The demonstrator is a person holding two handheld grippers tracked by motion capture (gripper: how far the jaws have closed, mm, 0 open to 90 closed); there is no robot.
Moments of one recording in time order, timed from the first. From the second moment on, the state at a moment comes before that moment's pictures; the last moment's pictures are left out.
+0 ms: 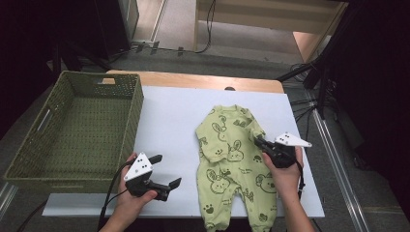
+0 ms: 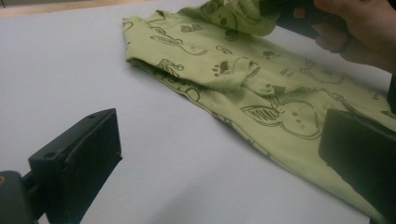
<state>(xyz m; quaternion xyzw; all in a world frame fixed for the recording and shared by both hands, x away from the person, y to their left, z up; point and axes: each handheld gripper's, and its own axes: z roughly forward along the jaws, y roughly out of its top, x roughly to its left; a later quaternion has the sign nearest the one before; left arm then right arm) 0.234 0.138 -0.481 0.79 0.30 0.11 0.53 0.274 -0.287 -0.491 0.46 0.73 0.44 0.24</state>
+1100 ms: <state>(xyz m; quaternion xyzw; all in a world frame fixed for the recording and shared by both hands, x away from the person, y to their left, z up) 0.231 0.133 -0.482 0.79 0.29 0.11 0.52 0.231 -0.288 -0.506 0.46 0.74 0.44 0.20</state>
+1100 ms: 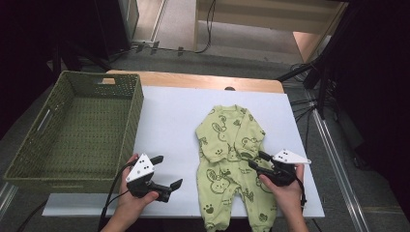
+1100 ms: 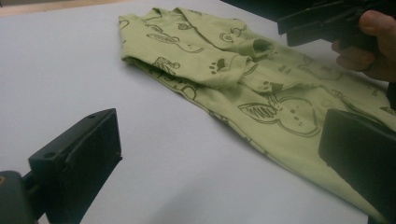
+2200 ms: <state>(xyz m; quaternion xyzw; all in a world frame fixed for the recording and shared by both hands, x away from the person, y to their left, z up) 0.245 0.111 -0.472 0.80 0.28 0.11 0.53 0.176 -0.358 -0.505 0.50 0.68 0.49 0.21</state>
